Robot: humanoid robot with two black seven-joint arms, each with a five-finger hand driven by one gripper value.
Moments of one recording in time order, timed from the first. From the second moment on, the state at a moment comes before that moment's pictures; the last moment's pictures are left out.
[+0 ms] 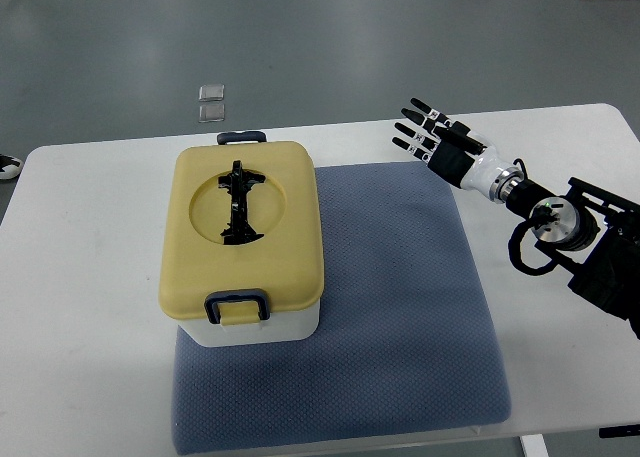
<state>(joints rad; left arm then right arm) 0.08 0.00 -0.05 -0.18 0.02 0.03 0.11 0.80 -0.26 0.48 0.67 0.31 0.37 0.13</state>
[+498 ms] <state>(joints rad) 0.07 0.00 -0.04 -0.17 0.03 0.04 0.11 0.80 -0.26 0.48 0.67 0.30 0.35 0.14</state>
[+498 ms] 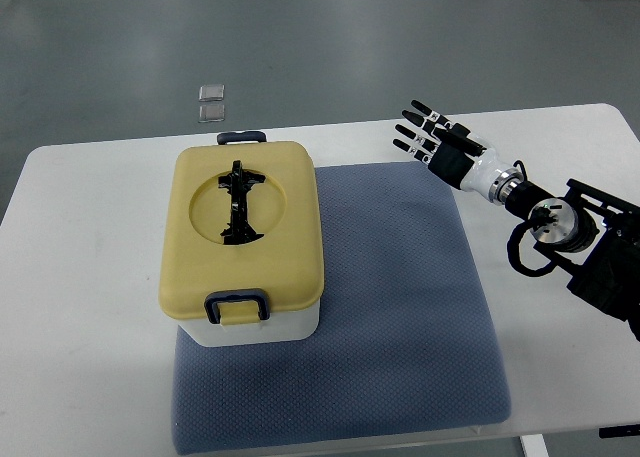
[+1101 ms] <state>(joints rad) 0.05 0.00 -0.04 -0.17 0.03 0.04 0.11 0.81 -0.27 0.48 0.67 0.29 0.37 0.15</state>
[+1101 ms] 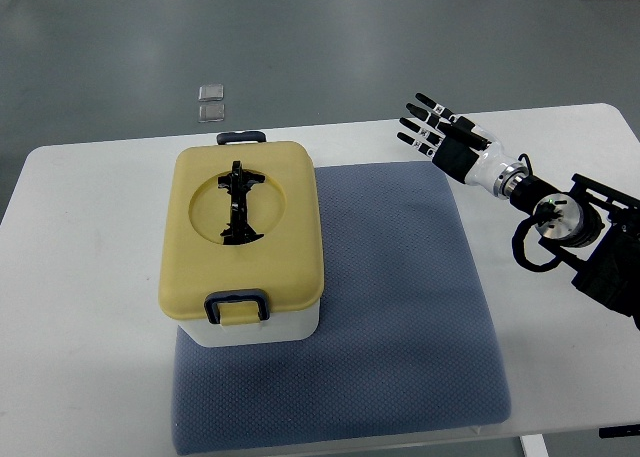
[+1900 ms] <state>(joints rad) 0.05 0.00 -0.04 -0.17 0.03 0.04 0.11 1.01 -0.39 0.48 0.90 -0.52 0.37 0.31</state>
